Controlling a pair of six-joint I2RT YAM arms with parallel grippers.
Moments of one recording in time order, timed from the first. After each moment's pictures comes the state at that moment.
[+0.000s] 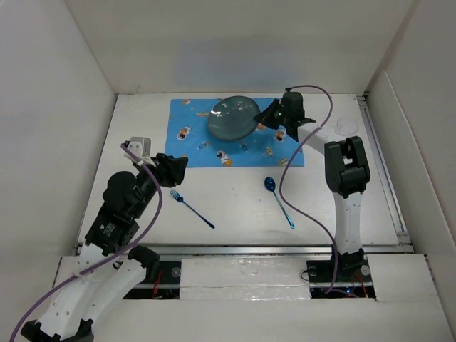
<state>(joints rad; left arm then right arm) -0.48 0.56 0.78 -0.28 -0.07 -0.39 0.27 2.17 1.62 0.12 -0.29 0.85</state>
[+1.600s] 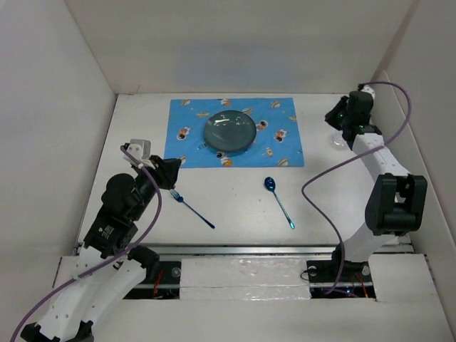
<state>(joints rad) -0.48 0.54 0.77 -0.32 -0.09 -0.37 -0.02 1.64 1.27 -0.08 -0.04 0.53</state>
